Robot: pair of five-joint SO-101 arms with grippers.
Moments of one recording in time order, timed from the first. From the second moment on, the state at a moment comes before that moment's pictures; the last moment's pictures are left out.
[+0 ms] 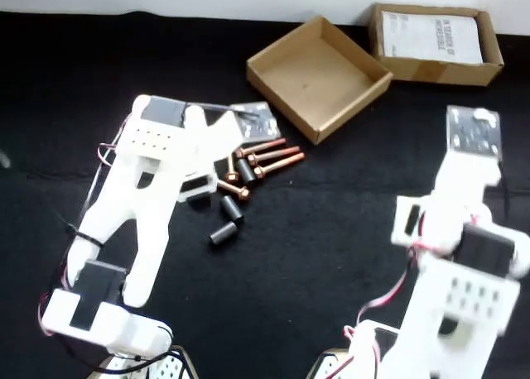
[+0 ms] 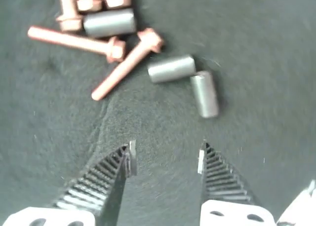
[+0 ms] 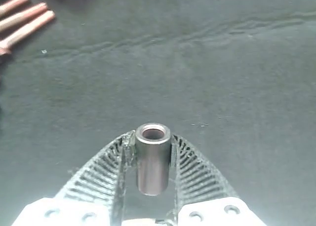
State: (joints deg) left arm 7.6 0.0 4.7 90.2 -62.4; right arm 12.6 -52.0 26.7 92.4 9.0
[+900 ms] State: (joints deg) left arm 12.4 19.9 -6.1 79.0 -58.2; right arm 17.5 -91.8 68.1 72.2 23.9
